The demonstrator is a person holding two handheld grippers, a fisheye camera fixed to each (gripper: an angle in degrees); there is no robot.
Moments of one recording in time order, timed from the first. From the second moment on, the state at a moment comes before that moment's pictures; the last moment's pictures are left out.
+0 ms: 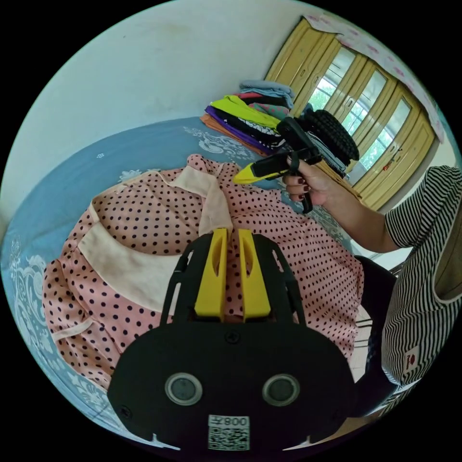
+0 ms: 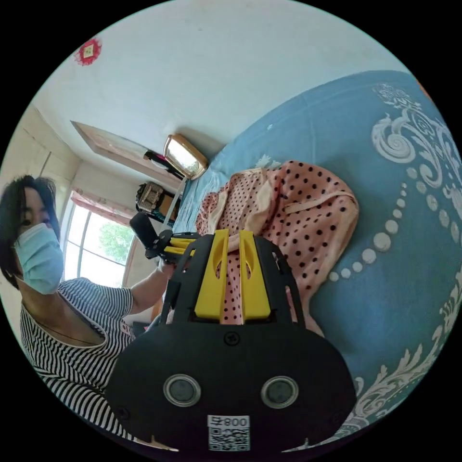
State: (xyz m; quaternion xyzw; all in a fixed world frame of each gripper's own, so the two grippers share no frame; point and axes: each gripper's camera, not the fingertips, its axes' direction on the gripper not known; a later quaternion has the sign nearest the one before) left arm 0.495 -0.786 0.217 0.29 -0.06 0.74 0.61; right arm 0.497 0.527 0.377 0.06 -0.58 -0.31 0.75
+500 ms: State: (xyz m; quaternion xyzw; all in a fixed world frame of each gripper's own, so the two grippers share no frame) left arm 0.504 -0.781 0.260 0.31 -0.10 0.72 0.61; right arm 0.326 0.602 0.301 0.11 -0.24 -0.57 0.78
